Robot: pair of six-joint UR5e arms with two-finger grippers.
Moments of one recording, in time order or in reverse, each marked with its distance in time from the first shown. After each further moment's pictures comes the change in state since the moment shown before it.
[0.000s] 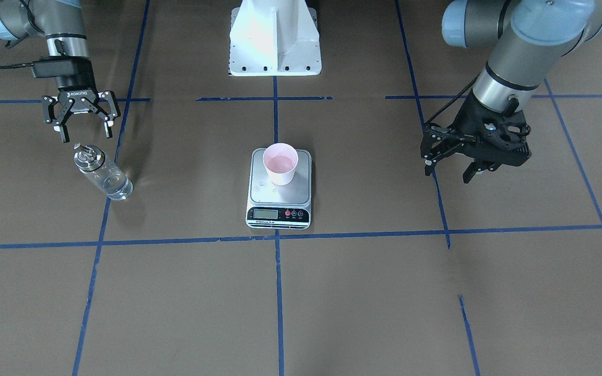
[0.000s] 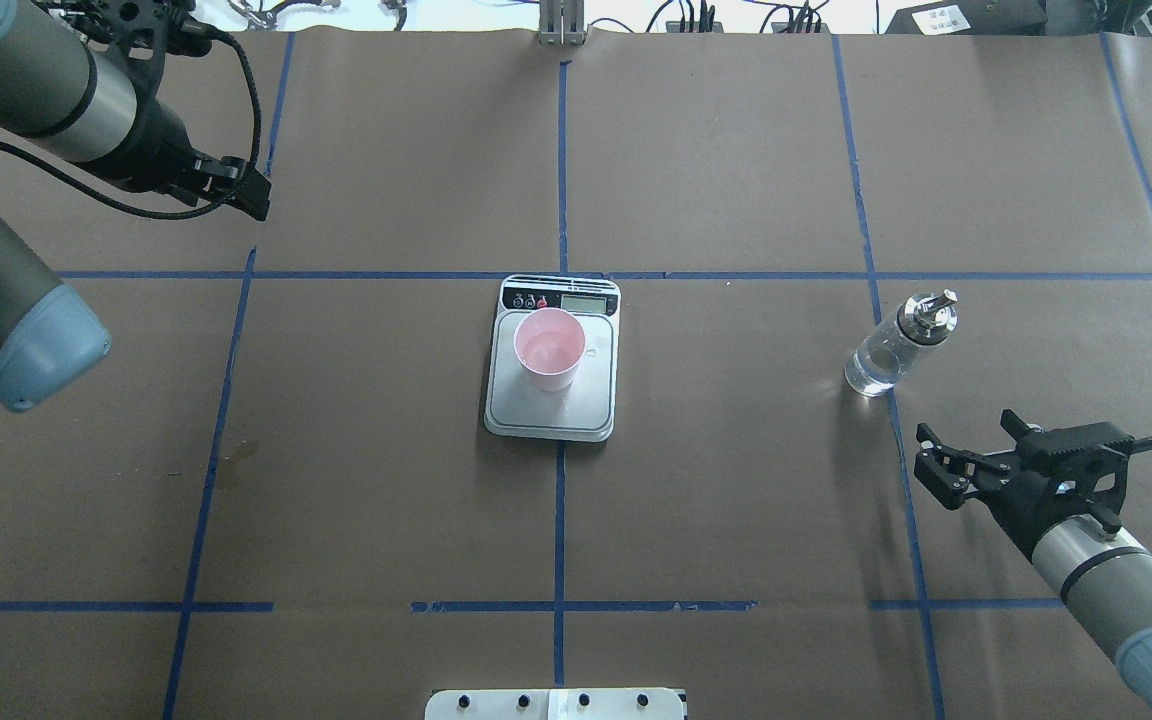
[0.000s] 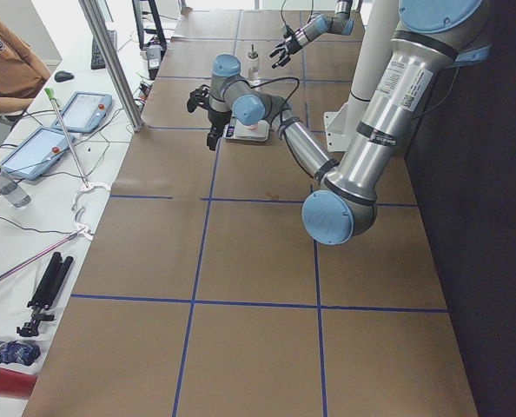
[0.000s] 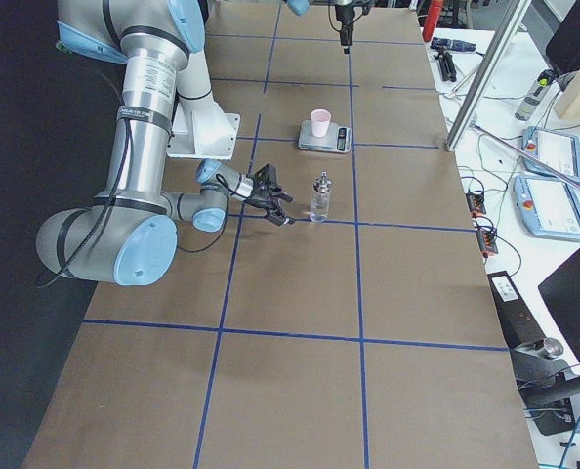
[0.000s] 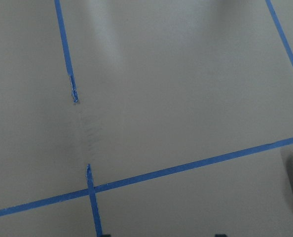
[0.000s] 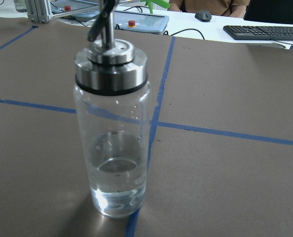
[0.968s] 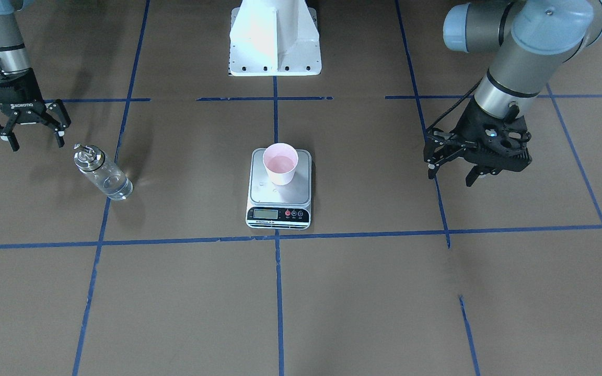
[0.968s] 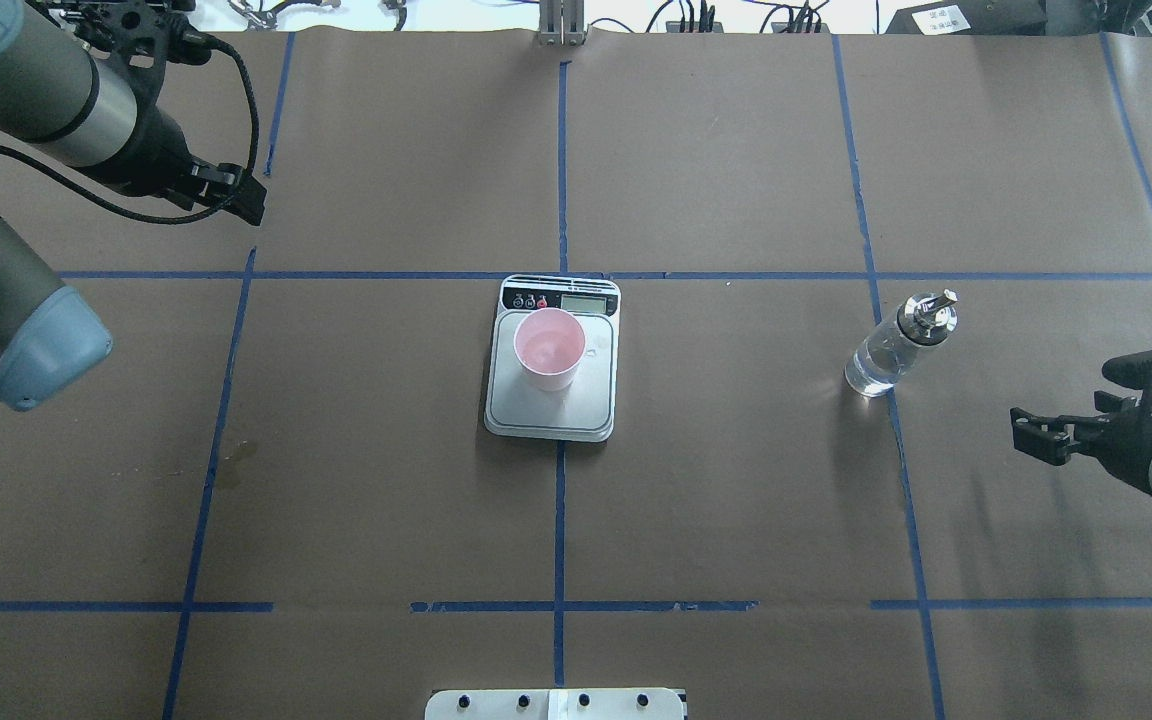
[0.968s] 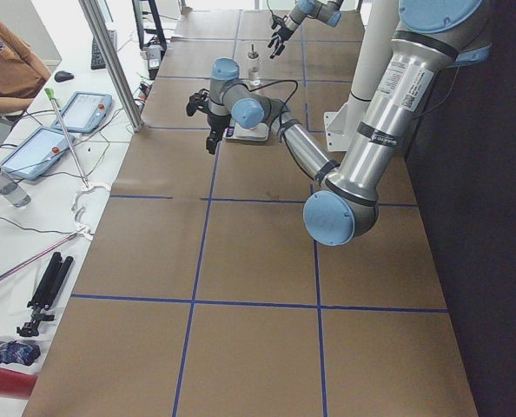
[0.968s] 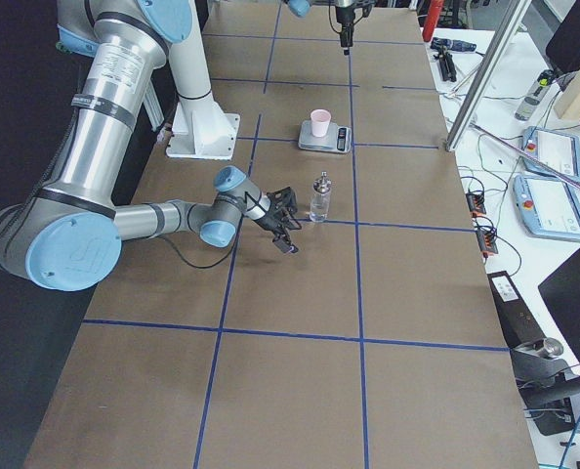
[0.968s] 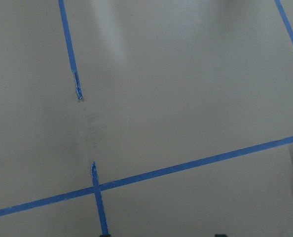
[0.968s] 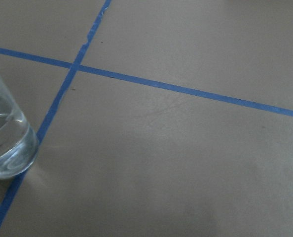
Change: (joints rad) left arm 0.000 0.007 0.025 -0.006 0.004 0.039; right arm 0.415 -0.044 -0.012 0.001 0.619 -0.253
